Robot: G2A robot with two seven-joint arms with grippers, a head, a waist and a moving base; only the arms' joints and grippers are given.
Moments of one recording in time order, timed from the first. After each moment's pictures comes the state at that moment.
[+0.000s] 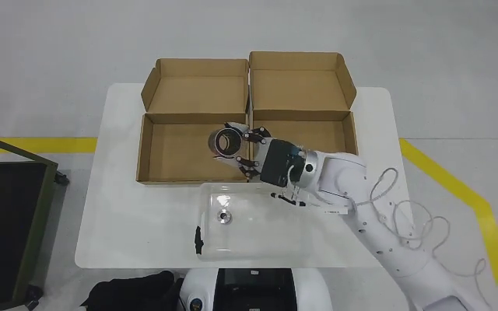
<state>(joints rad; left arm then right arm) -0.17 -0.33 -0.48 -1.21 3.07 0.34 0.06 -0.87 -1.19 0.90 -1.72 -1.27 -0.60 -0.14</state>
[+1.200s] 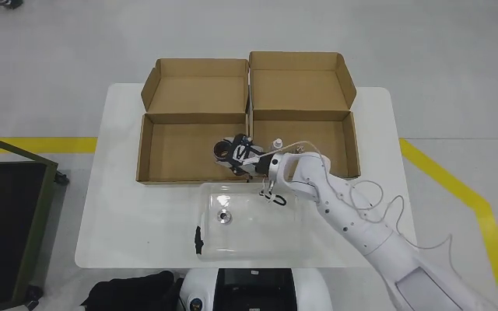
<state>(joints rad) -0.17 -0.33 -0.48 -1.21 3.07 0.34 0.06 -0.74 -1.31 0.71 -1.30 -1.18 -0.51 0.15</state>
